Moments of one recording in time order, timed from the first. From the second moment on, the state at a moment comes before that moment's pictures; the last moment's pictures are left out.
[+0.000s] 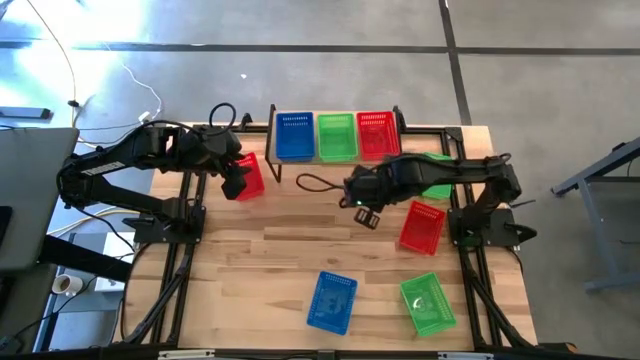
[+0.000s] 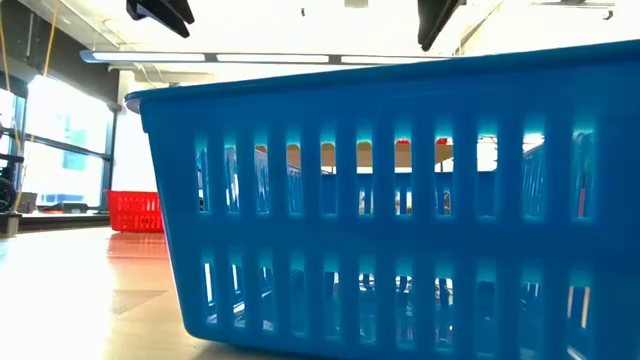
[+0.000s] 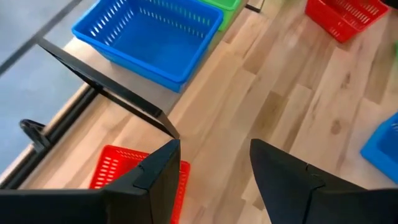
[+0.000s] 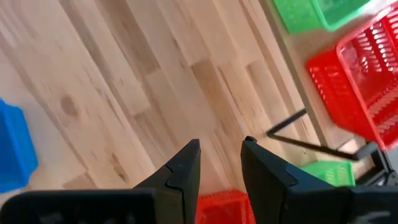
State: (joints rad) left arm 0.26 1.05 1.35 -1.19 -0.25 -0.32; right arm 0.13 1.75 1.92 -1.57 0.34 0.54
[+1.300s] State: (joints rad) left arm 0.26 1.11 0.78 -0.94 -0.20 -0.14; right arm 0.20 1.20 1.26 -1.07 0.37 0.74
